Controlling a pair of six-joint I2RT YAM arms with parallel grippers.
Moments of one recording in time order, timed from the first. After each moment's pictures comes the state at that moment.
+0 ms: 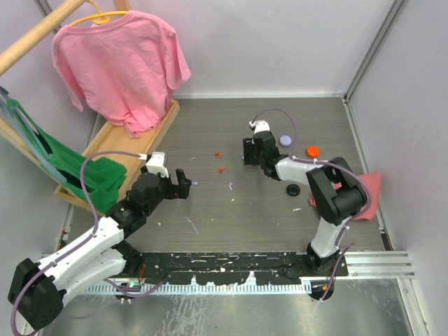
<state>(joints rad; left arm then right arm) -0.63 0.82 0.44 -0.02 -0.26 -0.38 0.46 1.82 0.96 0.22 0.18 0.19</state>
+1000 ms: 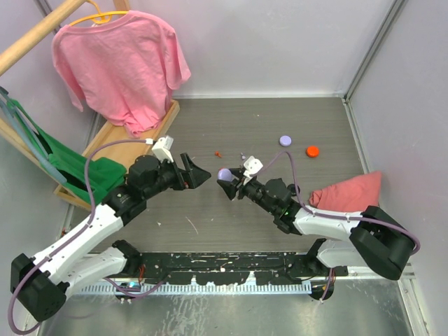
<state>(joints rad) -0.63 0.89 0.70 -0.13 0.13 -0.72 0.86 1.24 0.39 0.84 0.03 0.03</state>
